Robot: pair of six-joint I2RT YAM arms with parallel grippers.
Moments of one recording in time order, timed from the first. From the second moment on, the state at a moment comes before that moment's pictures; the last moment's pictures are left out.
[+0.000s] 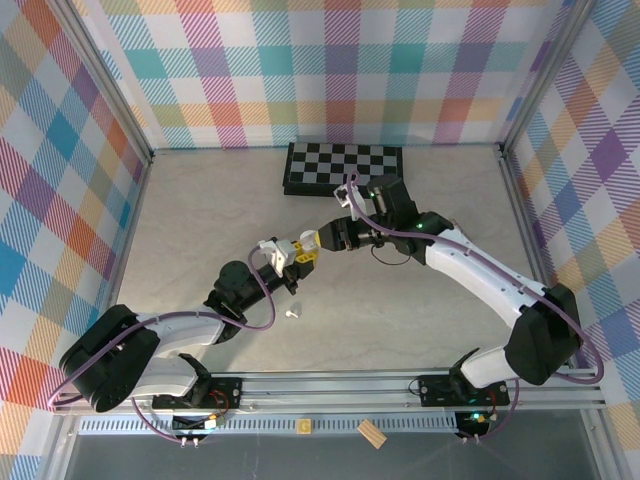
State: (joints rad) left arm -0.68 1.28 0.32 1.03 0.25 -0.01; right arm 0.64 1.42 1.18 -0.40 -0.56 0.39
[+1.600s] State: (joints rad) left arm -0.18 1.18 0.25 0.95 0.05 -0.08; right arm 0.88 1.84 1.34 -0.60 -0.40 0.17
